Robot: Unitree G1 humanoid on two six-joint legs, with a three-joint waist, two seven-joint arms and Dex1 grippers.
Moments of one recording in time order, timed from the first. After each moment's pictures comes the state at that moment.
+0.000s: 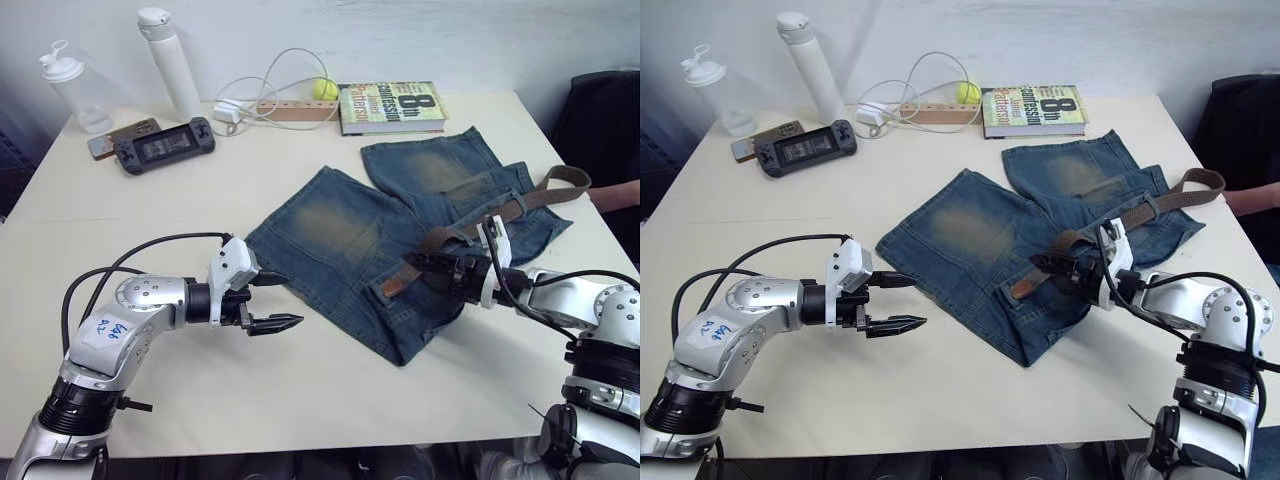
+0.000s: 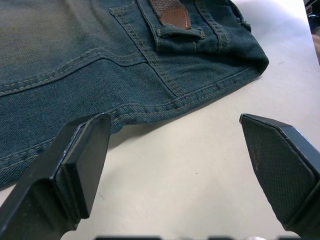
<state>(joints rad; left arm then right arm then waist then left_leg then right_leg) -0.32 0.72 -0.05 -0.34 -0.50 0.71 -0.90 -0.53 -0.51 -0.48 0.15 1.48 1.46 -0.12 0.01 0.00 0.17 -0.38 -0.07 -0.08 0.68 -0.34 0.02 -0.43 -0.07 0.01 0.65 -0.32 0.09</state>
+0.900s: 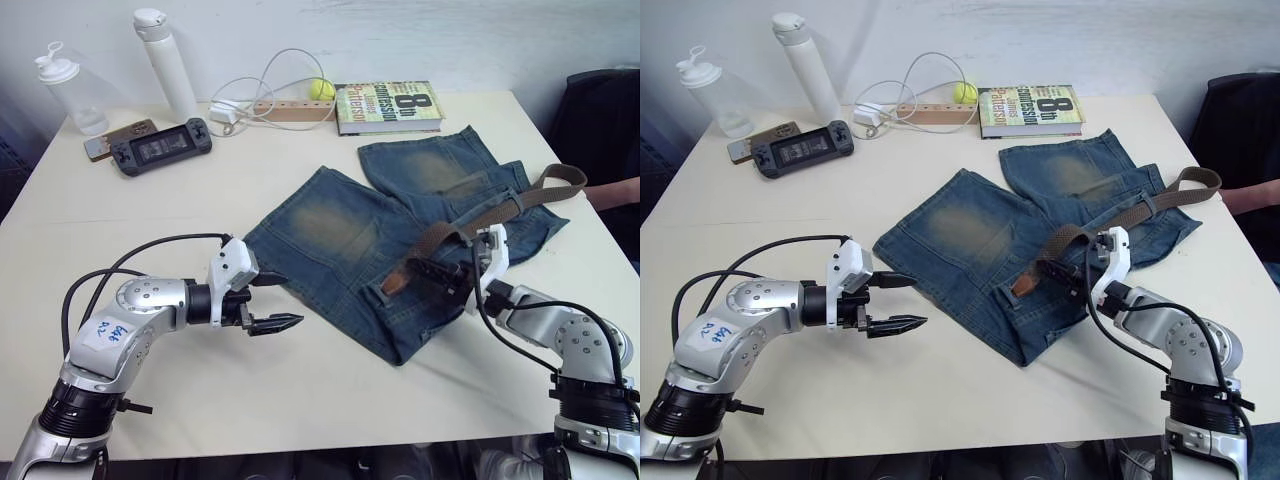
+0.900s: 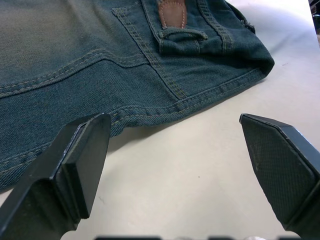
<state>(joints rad) -0.31 0.72 -0.05 -0.35 -0.50 0.71 -0.87 -0.33 -0.46 -0.32 -0.07 1.14 1.07 0.26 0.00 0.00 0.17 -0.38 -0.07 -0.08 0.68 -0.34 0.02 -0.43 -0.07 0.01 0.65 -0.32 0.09</state>
